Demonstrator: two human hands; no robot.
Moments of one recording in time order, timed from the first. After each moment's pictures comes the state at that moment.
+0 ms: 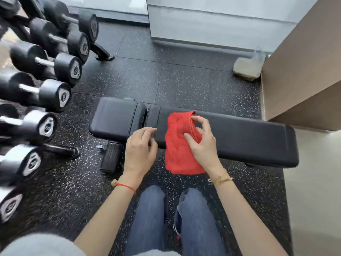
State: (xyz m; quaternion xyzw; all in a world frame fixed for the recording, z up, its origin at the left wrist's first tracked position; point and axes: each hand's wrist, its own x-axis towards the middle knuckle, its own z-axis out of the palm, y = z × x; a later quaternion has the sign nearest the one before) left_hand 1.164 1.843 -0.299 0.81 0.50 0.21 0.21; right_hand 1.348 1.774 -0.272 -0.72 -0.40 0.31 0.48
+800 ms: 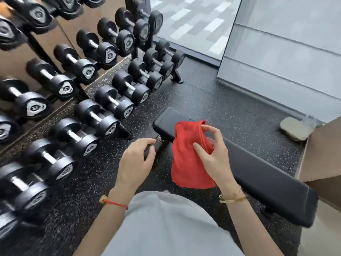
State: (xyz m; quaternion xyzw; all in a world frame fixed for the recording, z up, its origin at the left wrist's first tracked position) left_hand 1.014 1.679 -0.047 0.66 0.66 0.30 0.19; right_hand 1.236 1.693 -0.033 -0.57 -0.56 0.39 0.46
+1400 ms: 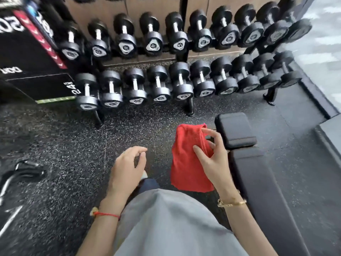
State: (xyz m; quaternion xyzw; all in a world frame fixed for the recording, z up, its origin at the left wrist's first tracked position) left_hand 1.044 1.434 -0.064 0.30 0.89 0.33 0.10; right_hand 1.193 1.623 -0.056 -0.33 -0.70 0.57 0.27
